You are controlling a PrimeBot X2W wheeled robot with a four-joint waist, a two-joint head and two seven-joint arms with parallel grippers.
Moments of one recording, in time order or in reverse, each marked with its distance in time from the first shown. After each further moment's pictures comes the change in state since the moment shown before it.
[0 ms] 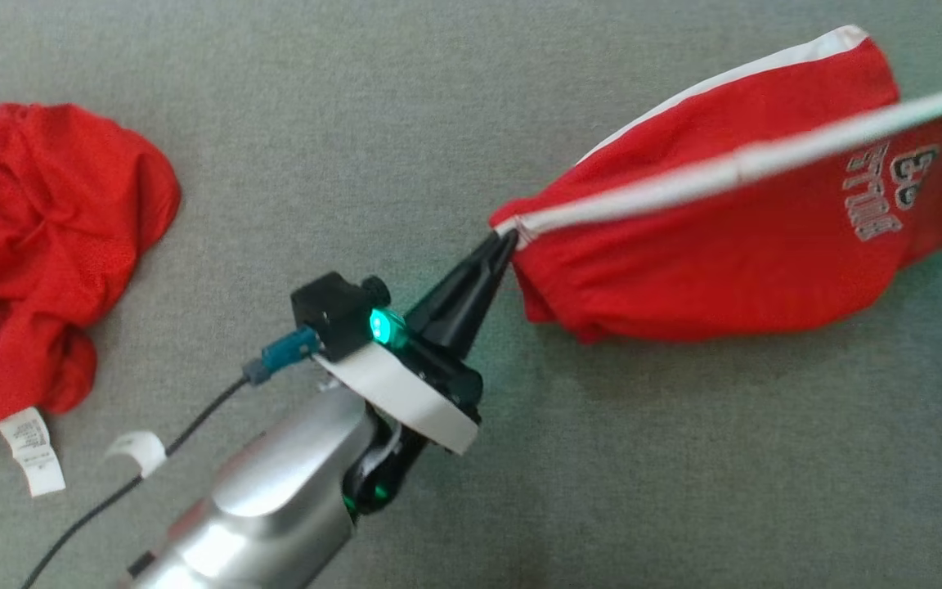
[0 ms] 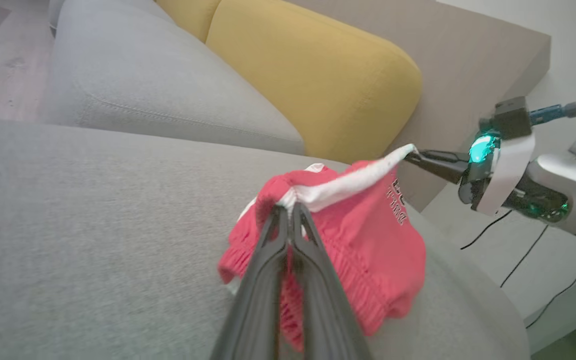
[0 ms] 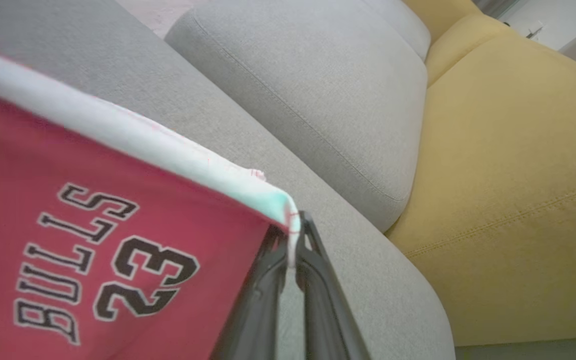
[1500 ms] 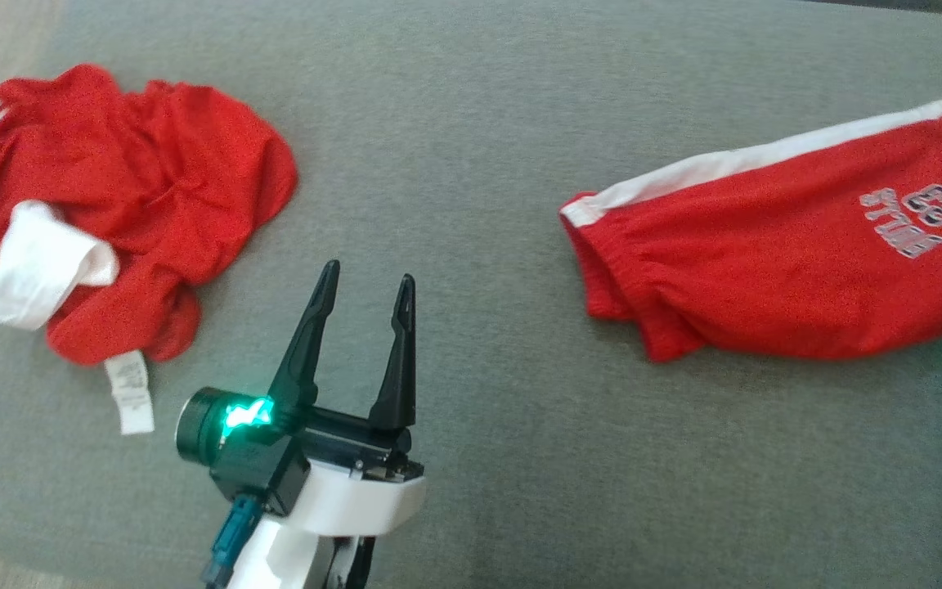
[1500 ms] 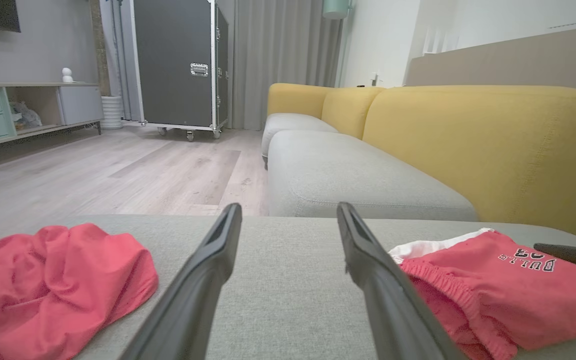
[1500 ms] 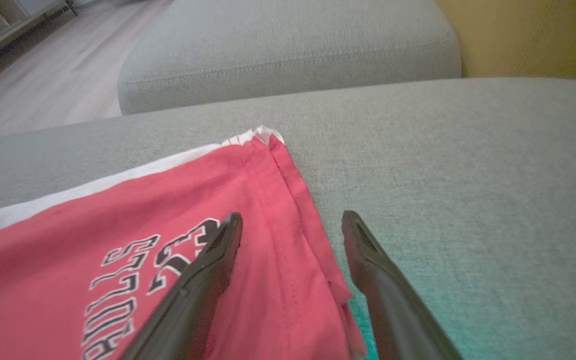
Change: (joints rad) left arm 0.464 -0.146 0.524 -0.305 0.644 0.203 0.000; right arm -0.050 0.300 -0.163 0.575 0.440 0.000 -0.135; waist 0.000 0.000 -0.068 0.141
